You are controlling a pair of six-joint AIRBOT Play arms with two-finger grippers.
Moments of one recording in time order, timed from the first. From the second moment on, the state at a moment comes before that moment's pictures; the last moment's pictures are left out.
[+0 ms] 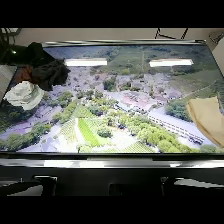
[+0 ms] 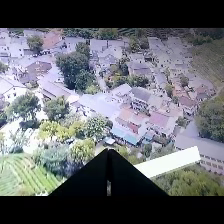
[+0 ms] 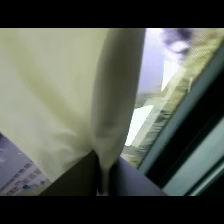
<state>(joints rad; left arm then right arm) -0.06 -1.39 1.88 1.04 -1.31 -1.60 -1.17 -1.60 1.41 -1.27 1.48 1.69</state>
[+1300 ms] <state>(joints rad) -0.14 -1.40 1.92 1.27 -1.18 -1.62 -0.96 -1.37 1.75 -1.32 1.29 1.61</state>
